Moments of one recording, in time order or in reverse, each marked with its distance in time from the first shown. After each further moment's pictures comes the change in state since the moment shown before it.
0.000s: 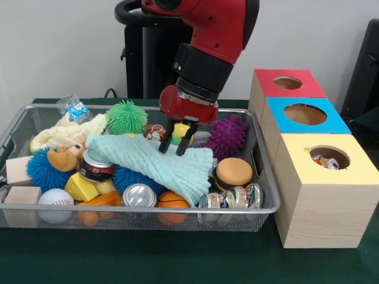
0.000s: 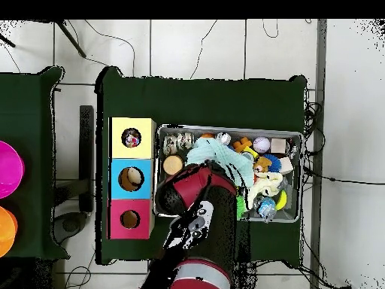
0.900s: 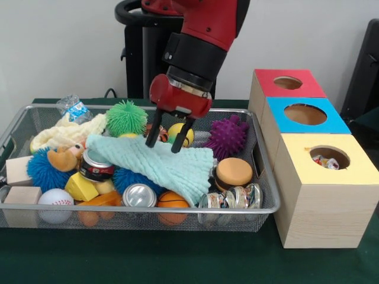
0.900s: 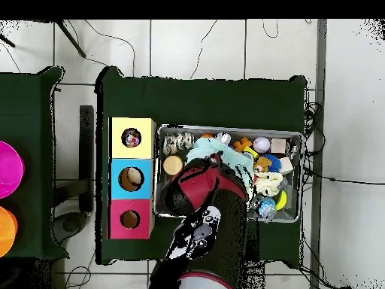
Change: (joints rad) arm -0.004 -0.041 -0.043 -0.003 0.003 -0.081 0.000
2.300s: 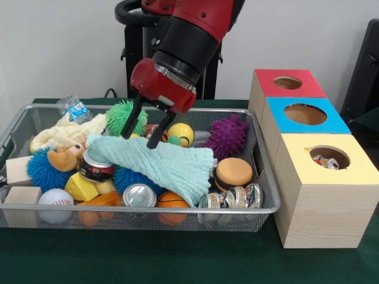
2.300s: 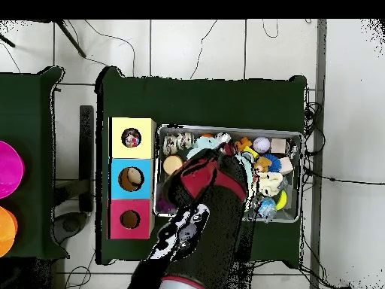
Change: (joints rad) arm 0.066 0.057 -0.139 -0.105 0.001 0.002 0.000
